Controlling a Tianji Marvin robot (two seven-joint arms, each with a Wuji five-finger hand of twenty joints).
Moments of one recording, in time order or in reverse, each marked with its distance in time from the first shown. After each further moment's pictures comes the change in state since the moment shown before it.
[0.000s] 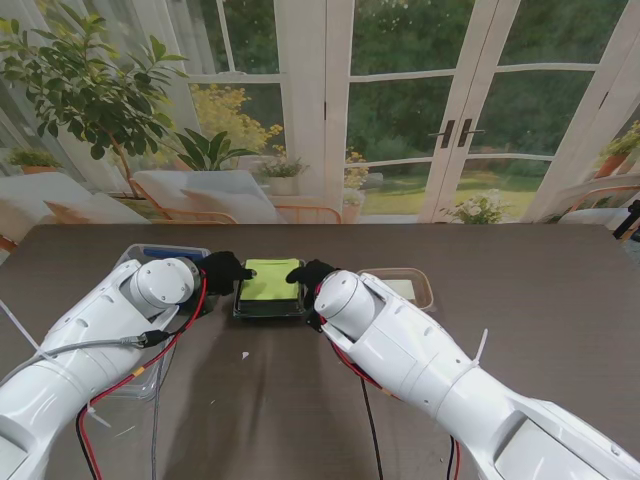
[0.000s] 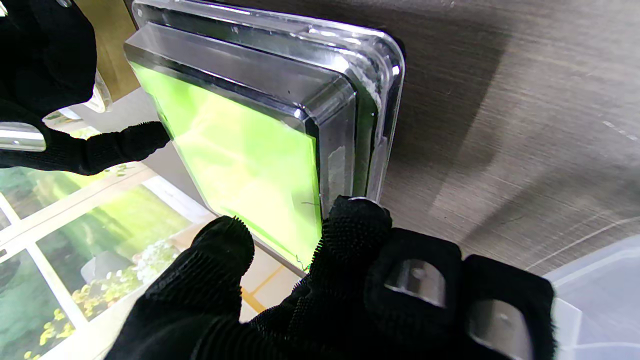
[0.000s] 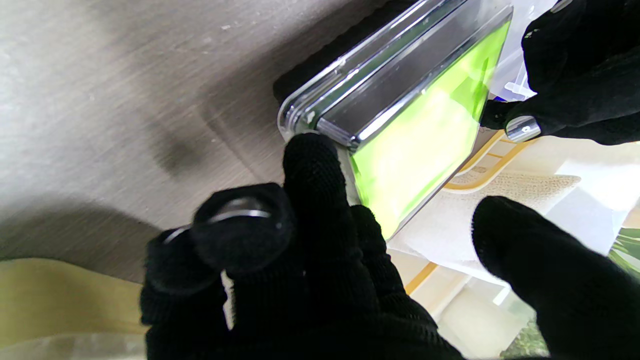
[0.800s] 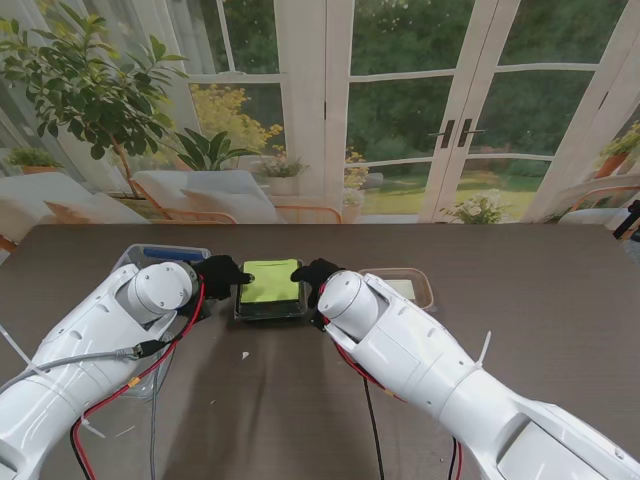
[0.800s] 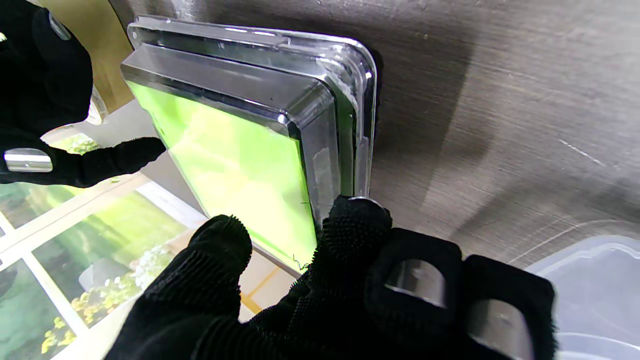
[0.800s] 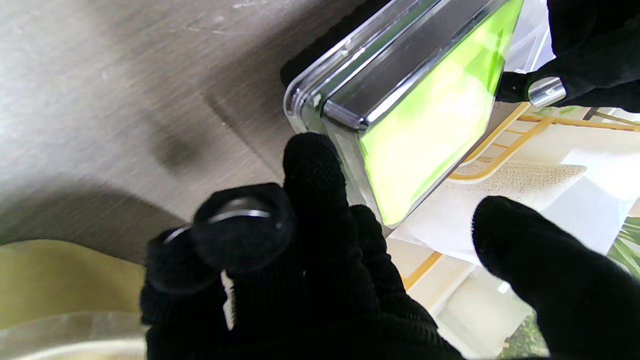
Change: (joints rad) left arm 0.070 0.023 -0.057 -0.114 0.066 0.058 -0.020; right arm -0.010 0.009 0.015 -0.008 -0.015 0.000 -0.013; left_hand 0.000 0.000 -0.019 0.000 0.000 -0.026 -0.013 0.000 0.000 0.000 -0.002 0.000 0.000 0.002 0.000 0.000 0.000 0.003 0.000 0.000; right_hand -0.001 0.000 -0.001 0.000 0.000 -0.001 0.000 0.000 0.000 0.000 -0.002 0.000 0.000 0.000 0.000 0.000 0.000 0.000 0.000 -0.001
